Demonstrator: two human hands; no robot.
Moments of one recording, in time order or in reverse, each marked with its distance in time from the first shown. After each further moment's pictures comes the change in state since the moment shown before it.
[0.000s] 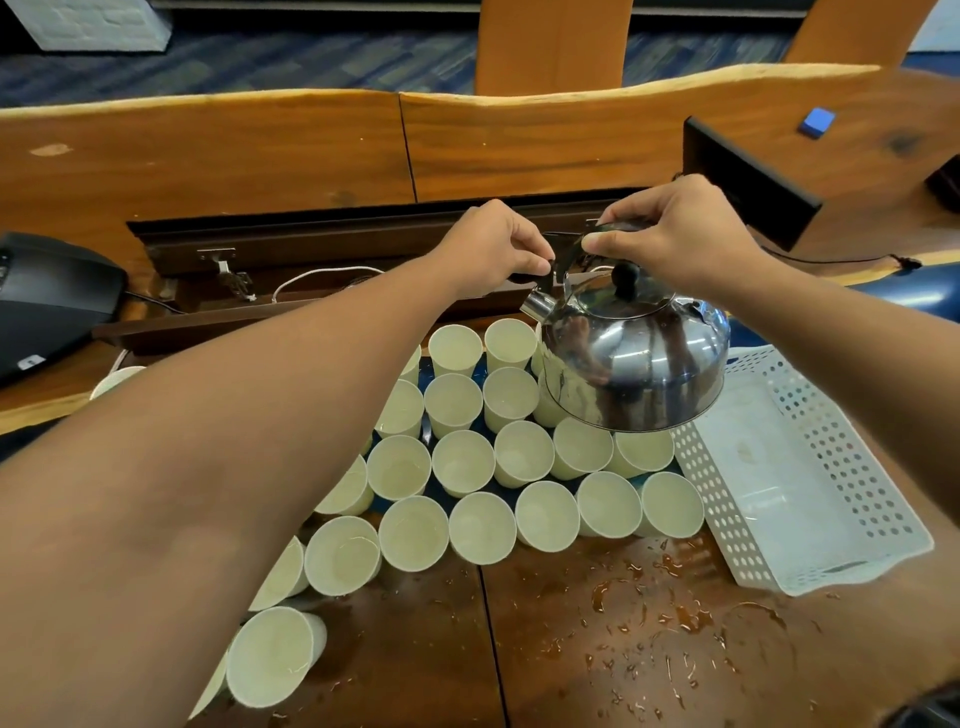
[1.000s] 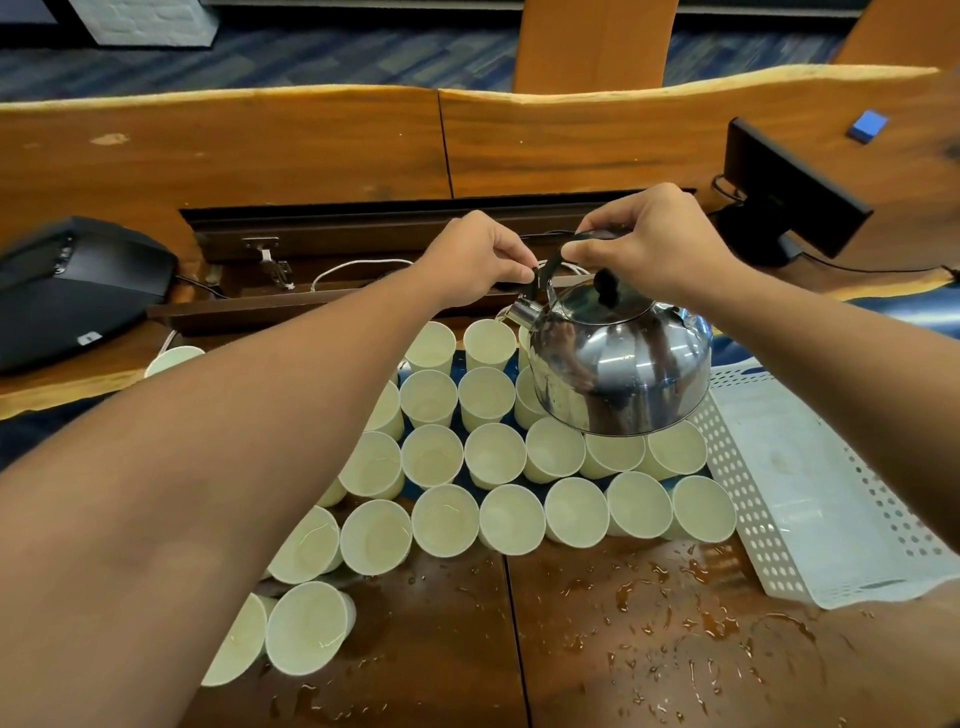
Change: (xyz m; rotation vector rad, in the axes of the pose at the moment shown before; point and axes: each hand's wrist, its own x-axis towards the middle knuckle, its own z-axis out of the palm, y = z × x) left_hand -0.038 -0.030 -0.023 0.017 0.052 -0.109; right_hand 0.009 -0.030 0.040 0.013 -0.082 -0.066
